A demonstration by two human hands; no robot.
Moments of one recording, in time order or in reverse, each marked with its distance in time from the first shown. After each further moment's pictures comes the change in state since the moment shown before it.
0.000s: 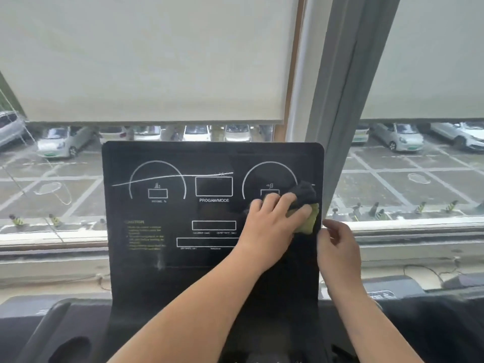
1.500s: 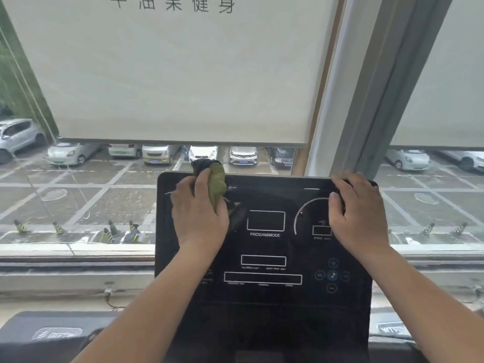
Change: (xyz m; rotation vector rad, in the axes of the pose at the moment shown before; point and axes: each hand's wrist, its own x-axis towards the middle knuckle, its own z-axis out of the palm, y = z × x) left_hand -0.046 -0.204 -0.096 -0.122 0.331 -0.758; right_hand 0.066 -0.103 0.079 -0.712 0.006 -0.686
